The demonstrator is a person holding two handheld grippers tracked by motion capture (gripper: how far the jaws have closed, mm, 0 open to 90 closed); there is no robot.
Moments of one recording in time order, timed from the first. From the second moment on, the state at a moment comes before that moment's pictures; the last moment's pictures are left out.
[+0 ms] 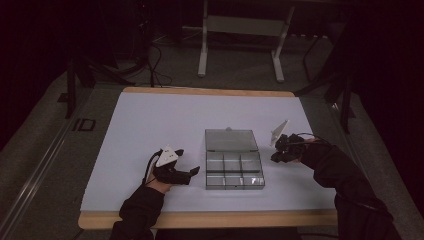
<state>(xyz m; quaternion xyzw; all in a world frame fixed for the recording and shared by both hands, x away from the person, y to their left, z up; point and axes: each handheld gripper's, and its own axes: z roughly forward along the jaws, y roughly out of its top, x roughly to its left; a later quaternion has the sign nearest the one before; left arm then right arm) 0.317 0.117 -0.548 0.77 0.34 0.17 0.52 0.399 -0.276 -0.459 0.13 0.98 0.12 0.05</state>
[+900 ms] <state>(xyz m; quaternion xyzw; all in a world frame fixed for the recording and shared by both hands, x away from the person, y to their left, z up) 0.317 0.117 -0.548 0.77 0.33 0.17 0.52 0.391 -0.229 -0.472 0.04 0.98 0.20 0.03</state>
